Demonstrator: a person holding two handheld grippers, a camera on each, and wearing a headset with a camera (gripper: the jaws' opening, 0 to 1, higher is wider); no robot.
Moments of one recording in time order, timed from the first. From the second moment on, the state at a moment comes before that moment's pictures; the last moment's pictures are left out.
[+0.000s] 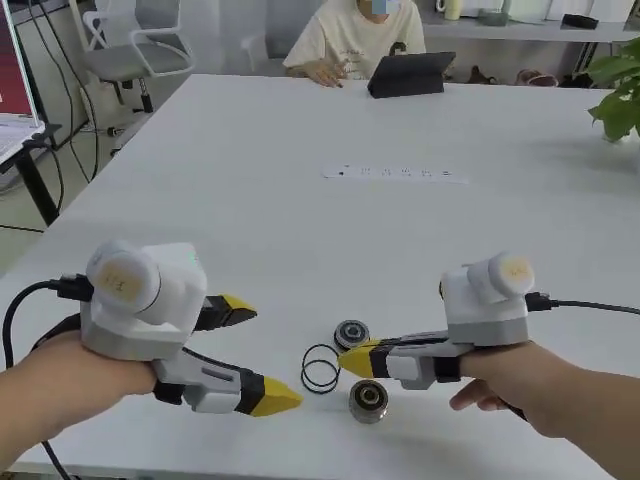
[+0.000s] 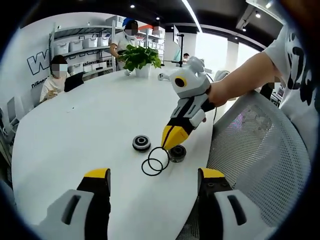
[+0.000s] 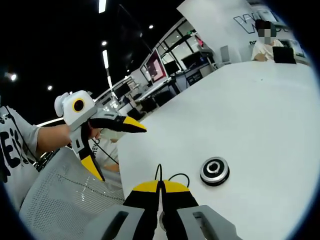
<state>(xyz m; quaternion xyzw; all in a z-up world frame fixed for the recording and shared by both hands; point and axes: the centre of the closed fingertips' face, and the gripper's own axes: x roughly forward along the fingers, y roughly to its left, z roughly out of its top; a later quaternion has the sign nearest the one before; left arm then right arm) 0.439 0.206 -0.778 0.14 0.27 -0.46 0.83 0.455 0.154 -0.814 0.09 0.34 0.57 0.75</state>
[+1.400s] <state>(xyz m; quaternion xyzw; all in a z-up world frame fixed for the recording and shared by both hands) 0.429 0.220 -0.786 0.13 0.29 -0.45 0.83 0.463 0.153 -0.846 0.09 0.39 0.50 0.77</state>
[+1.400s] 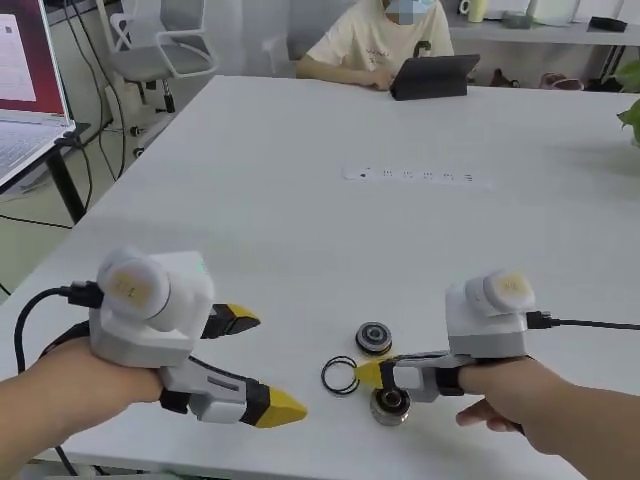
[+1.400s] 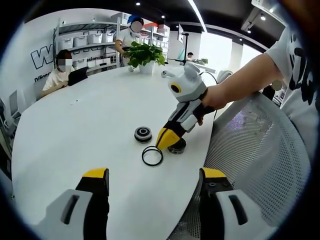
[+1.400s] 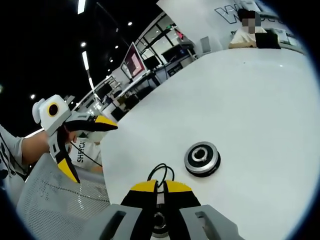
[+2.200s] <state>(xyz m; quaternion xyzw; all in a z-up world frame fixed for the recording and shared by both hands) 0.433 0.221 -0.788 0.12 0.30 -0.45 0.83 0.467 0.149 -0.830 0.07 0.36 0.51 0.78</state>
